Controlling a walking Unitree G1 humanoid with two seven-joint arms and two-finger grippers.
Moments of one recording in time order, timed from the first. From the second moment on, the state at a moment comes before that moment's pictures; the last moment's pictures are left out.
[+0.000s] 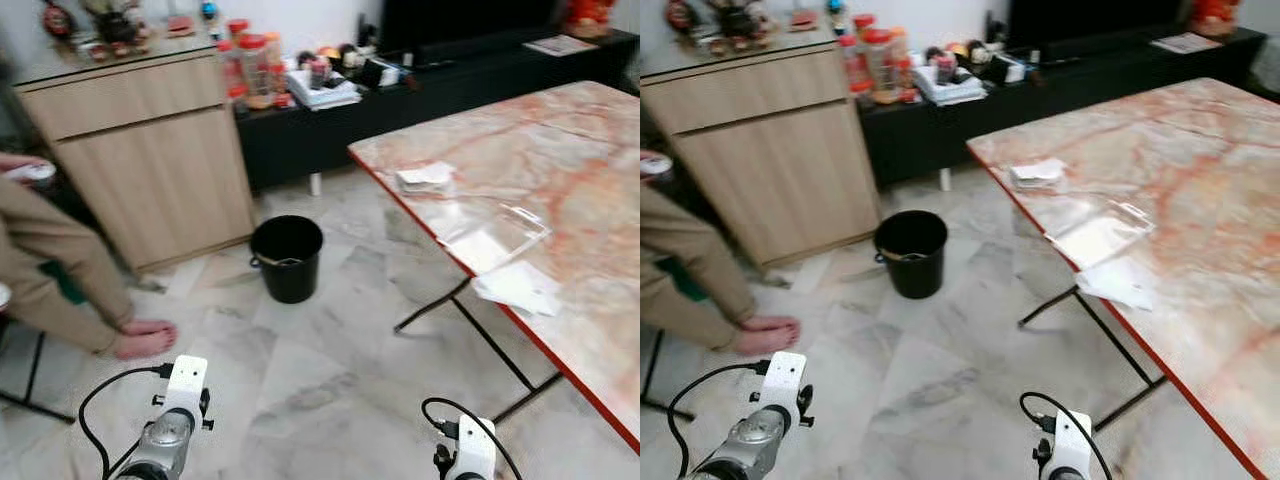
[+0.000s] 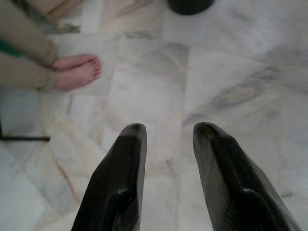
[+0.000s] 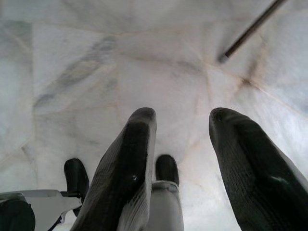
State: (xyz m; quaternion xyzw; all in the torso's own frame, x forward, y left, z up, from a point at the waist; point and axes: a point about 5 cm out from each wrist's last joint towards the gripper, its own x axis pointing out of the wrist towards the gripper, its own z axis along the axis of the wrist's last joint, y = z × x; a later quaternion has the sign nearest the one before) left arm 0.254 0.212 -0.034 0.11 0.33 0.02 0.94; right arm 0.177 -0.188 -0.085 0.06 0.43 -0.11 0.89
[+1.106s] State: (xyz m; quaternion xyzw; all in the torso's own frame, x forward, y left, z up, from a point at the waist) left arm 0.246 0.221 -0.038 0.11 0.34 0.04 0.93; right arm 0.174 -0.178 -0.088 0.06 0.44 -0.10 0.89
